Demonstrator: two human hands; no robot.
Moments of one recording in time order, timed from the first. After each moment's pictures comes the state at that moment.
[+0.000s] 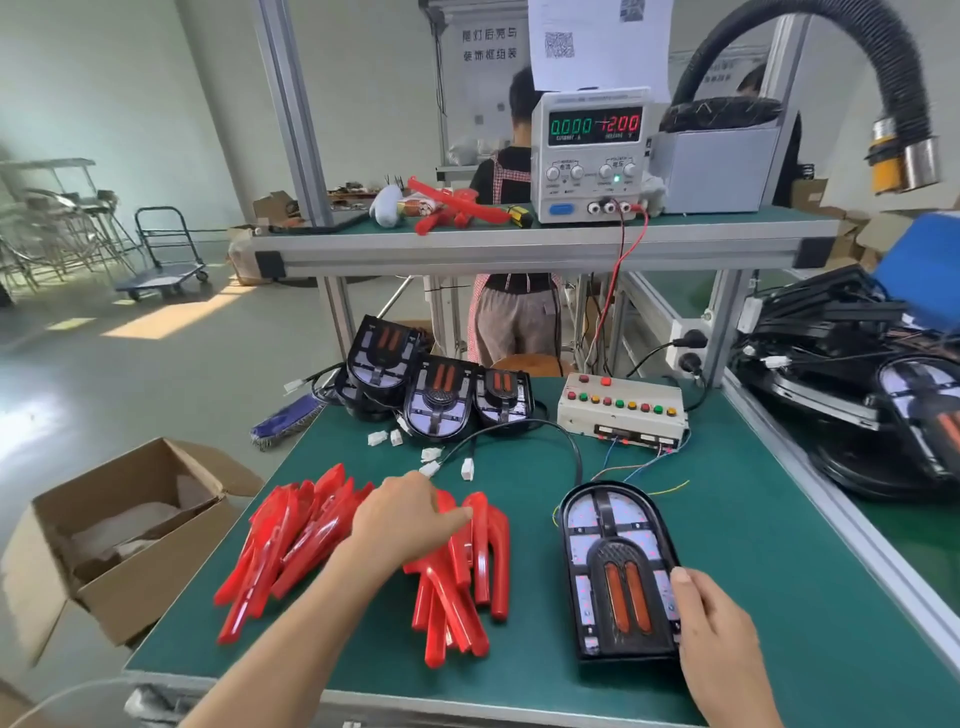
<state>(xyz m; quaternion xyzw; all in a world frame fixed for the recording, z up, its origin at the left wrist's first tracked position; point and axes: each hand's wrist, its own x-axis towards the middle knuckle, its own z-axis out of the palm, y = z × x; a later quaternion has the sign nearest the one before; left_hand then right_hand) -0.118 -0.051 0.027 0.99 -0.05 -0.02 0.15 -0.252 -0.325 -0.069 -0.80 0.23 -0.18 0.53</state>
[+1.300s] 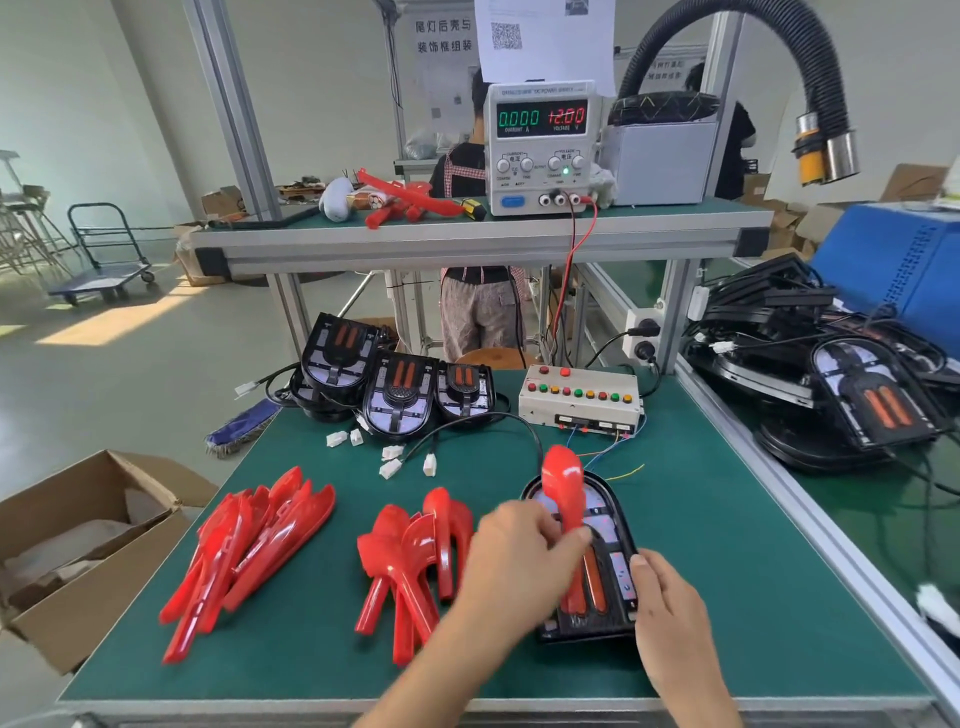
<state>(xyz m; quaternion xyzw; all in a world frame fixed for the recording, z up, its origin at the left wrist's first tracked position) -0.197 -0.170 0.018 0.90 -0.14 -0.01 0.40 -0.253 -0.322 -0.072 -0.79 0.21 -0.19 0.54</state>
